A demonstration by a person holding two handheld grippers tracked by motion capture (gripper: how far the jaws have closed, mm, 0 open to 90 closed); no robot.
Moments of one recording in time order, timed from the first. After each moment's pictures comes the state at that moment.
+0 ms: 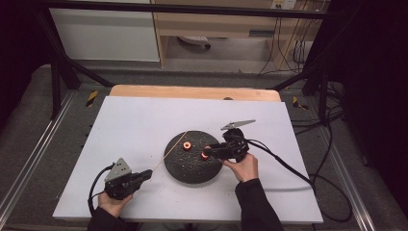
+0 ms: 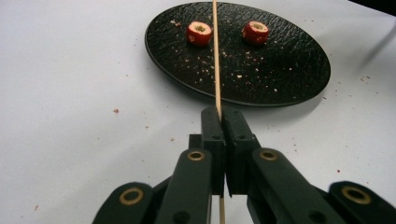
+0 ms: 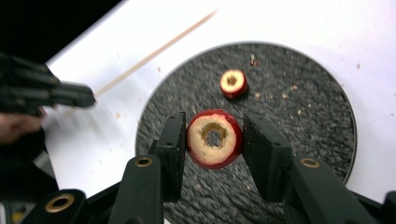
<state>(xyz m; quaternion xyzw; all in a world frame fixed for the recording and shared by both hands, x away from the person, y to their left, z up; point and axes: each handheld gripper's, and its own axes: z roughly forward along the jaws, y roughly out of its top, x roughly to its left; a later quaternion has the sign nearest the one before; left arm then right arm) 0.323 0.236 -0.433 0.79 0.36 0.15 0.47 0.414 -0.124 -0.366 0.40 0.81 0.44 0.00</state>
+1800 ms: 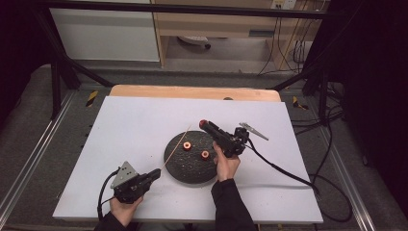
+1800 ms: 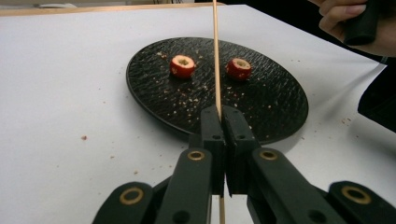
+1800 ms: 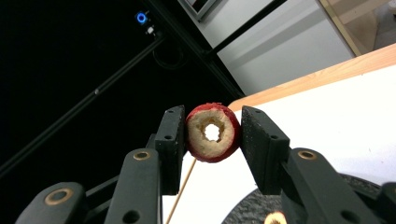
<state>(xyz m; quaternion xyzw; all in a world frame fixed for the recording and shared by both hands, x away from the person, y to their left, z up) 0.311 0.207 -0.435 0.74 0.38 0.17 0.53 0.423 -0.120 -0.396 0.48 0.51 0.71 0.00</state>
